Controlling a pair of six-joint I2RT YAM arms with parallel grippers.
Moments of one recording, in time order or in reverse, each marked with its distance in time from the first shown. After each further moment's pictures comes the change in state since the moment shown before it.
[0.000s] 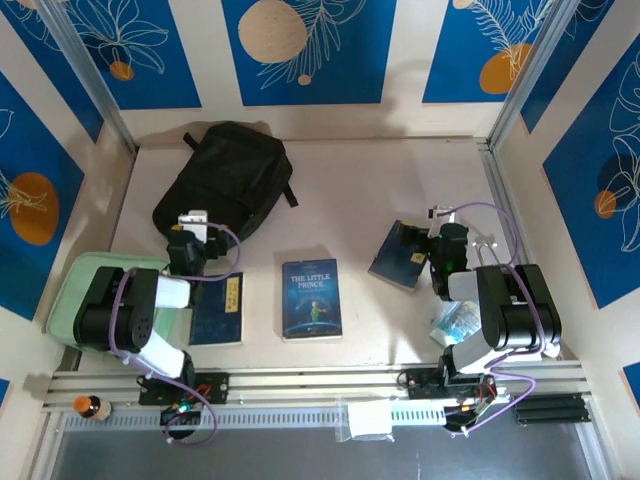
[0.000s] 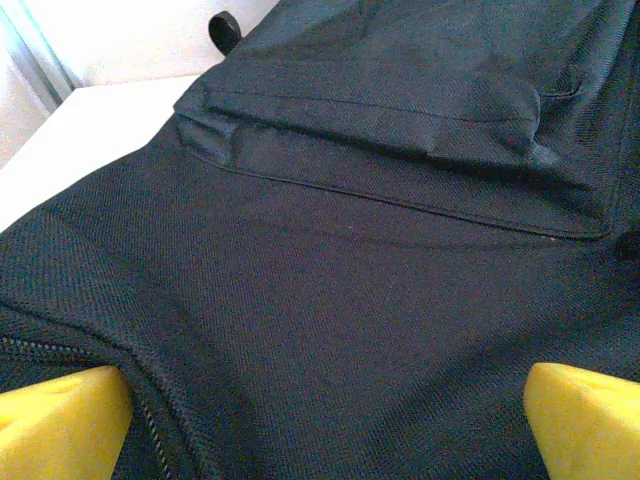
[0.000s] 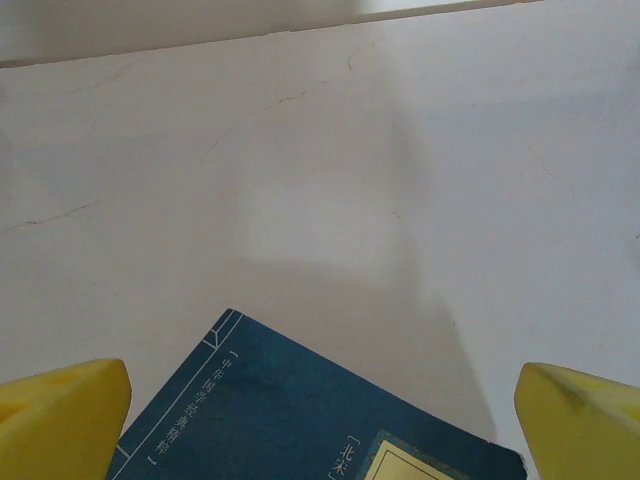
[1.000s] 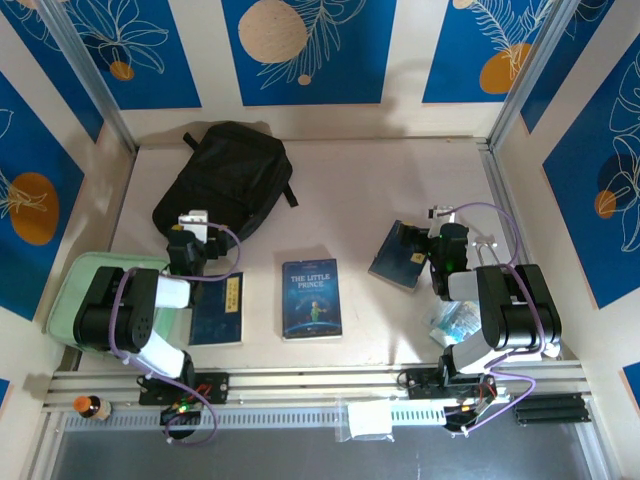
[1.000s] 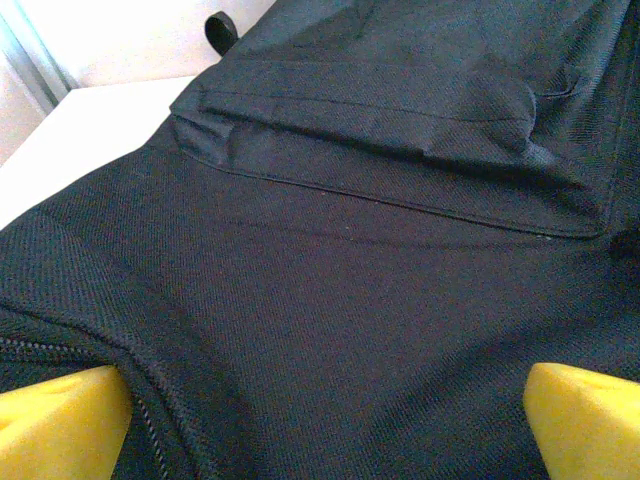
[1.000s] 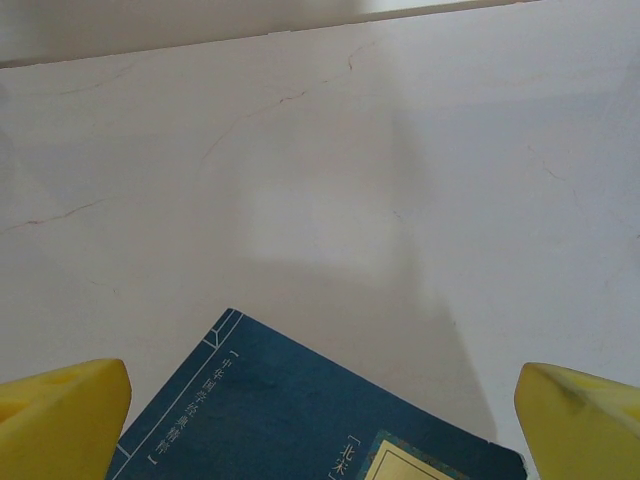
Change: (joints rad) left arm 0.000 0.000 0.000 0.000 0.006 0.003; right arm -0.002 0.000 0.000 0.000 -0.004 0.000
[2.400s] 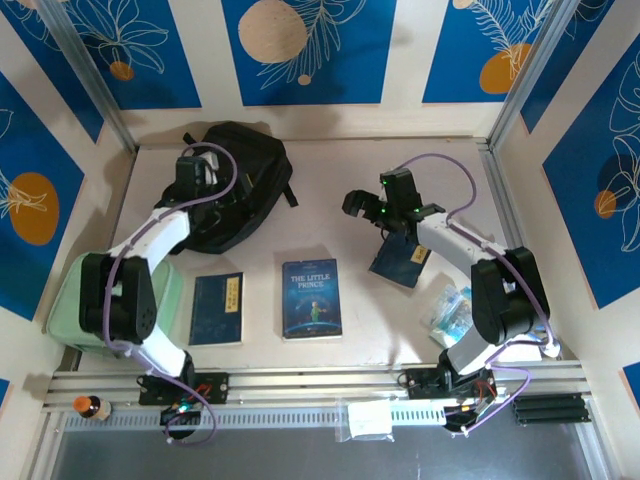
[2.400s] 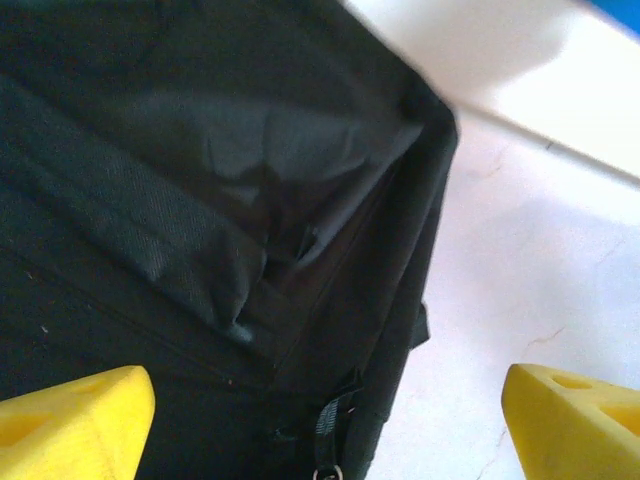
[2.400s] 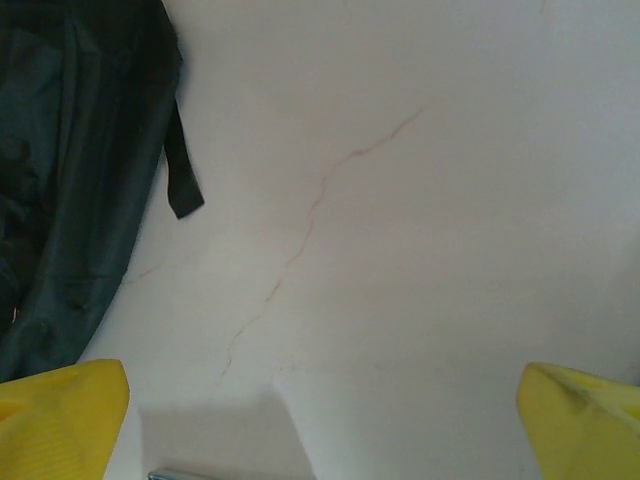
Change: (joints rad) left arm -0.056 0.077 0.763 -1.015 0.319 -0.522; right arm 0.341 0.075 0.674 -0.970 -0.112 0.546
